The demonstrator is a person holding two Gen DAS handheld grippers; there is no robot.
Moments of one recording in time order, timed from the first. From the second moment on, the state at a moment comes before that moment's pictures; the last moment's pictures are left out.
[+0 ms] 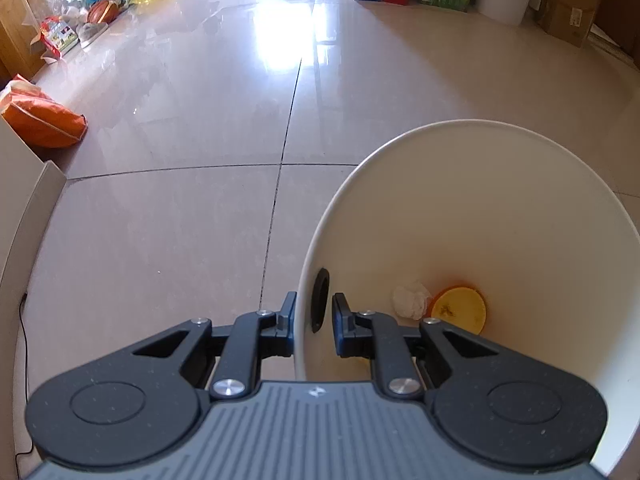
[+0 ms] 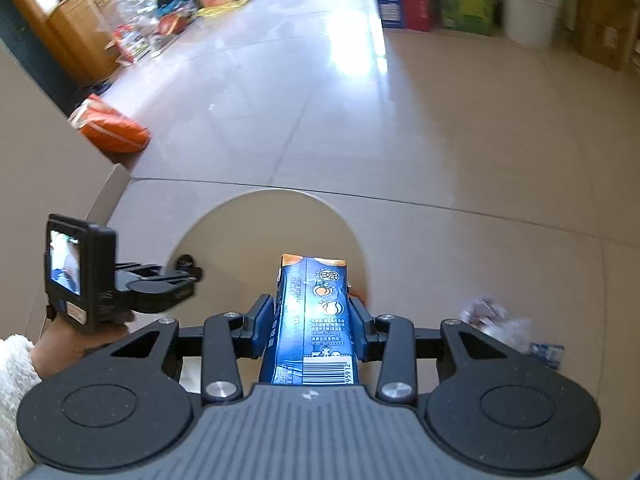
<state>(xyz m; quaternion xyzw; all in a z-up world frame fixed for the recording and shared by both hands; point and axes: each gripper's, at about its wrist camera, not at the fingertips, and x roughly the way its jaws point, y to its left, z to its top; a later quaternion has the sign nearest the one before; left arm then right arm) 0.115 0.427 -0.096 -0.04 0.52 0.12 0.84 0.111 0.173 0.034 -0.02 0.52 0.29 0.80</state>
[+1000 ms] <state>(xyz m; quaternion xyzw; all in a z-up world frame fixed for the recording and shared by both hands) 0.122 0.441 -0.096 -0.07 0.54 0.11 0.83 0.100 0.102 0.001 -0.01 0.45 0.23 0.86</state>
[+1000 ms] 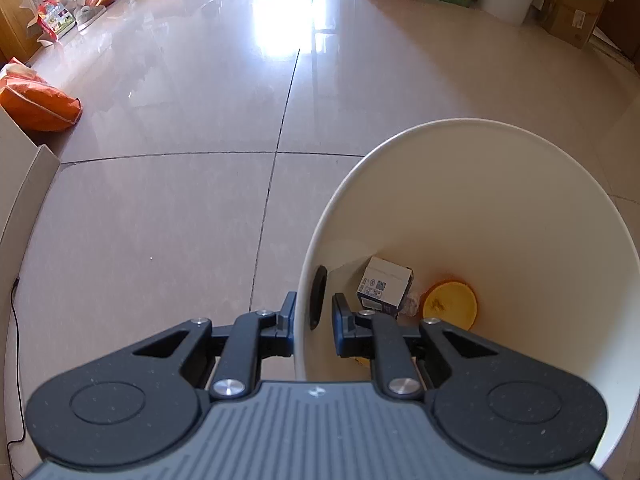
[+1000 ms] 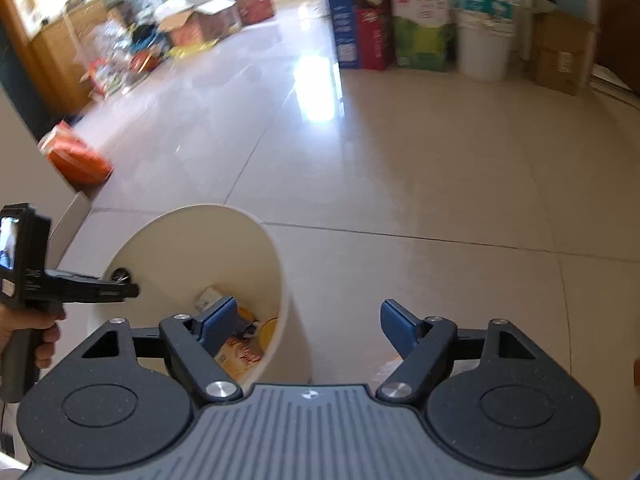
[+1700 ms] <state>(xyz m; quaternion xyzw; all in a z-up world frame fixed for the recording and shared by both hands) 0.136 0.446 -0.100 -0.07 0.57 0.10 0.81 0.157 0.022 -0.168 0.14 0.55 0.05 0.82</state>
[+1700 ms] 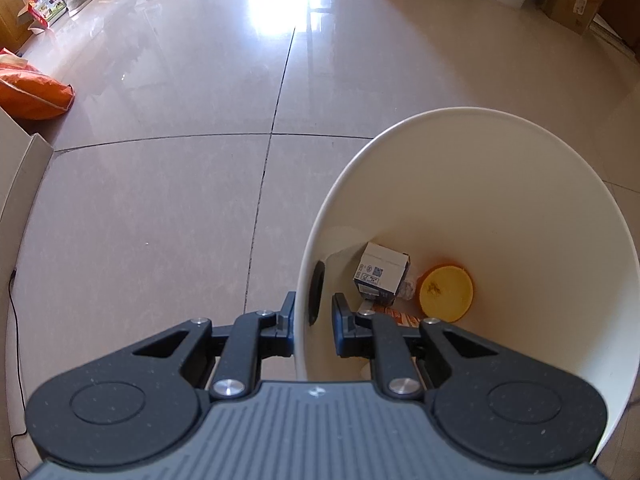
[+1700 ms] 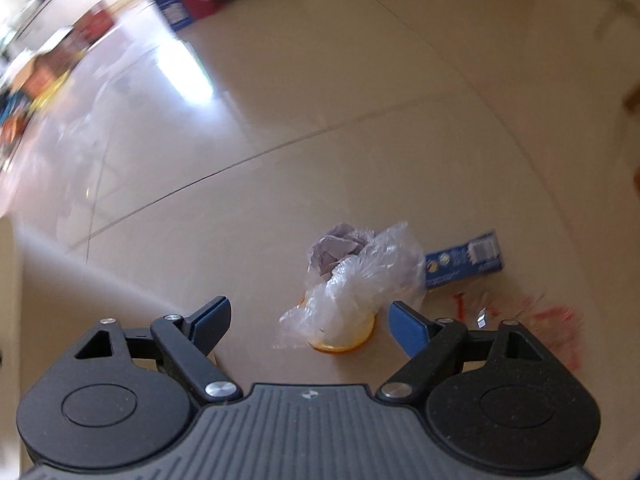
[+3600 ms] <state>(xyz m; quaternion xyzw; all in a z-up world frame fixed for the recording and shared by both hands) 0.129 0.444 -0.095 -0.05 0.55 0.09 0.83 0.139 0.057 -0.041 0.02 0.53 0.20 0.82</state>
